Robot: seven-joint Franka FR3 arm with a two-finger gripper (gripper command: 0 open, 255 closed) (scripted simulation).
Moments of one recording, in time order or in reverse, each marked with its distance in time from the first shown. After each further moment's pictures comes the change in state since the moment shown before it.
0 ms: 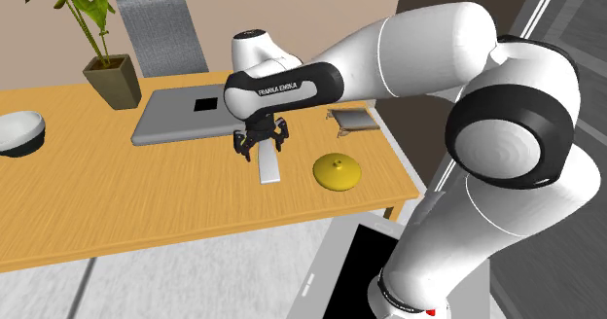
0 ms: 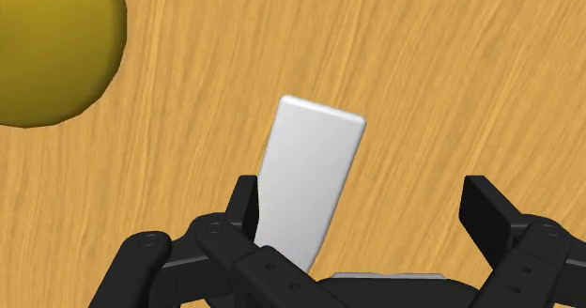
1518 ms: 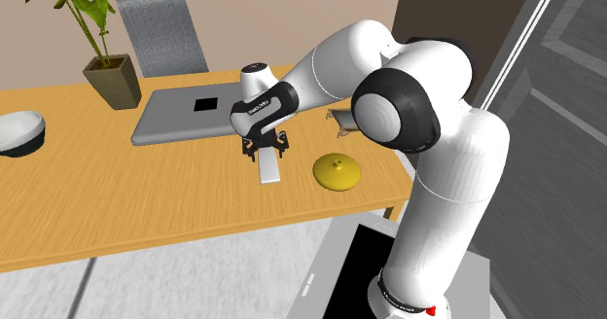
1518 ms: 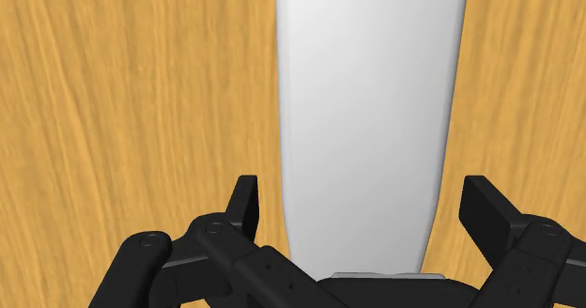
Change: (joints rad) arm -0.067 0.359 -0.050 0.093 -0.016 0.274 0.181
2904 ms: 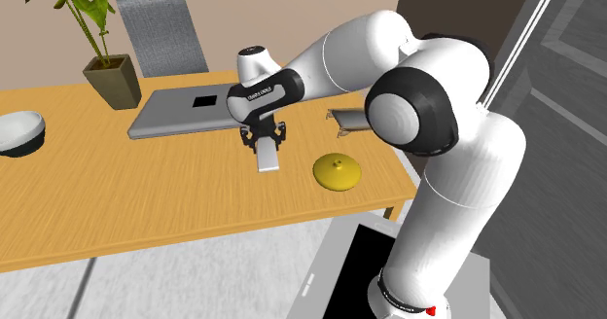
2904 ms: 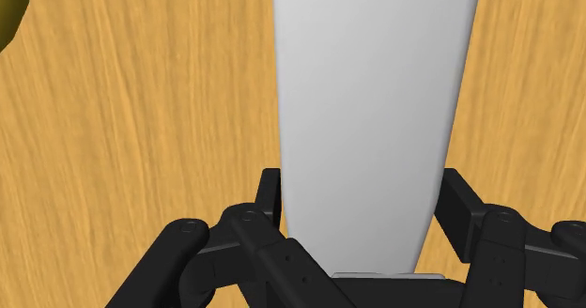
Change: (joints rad) arm 0.002 -0.066 -0.001 0.045 -0.009 -0.112 0.007
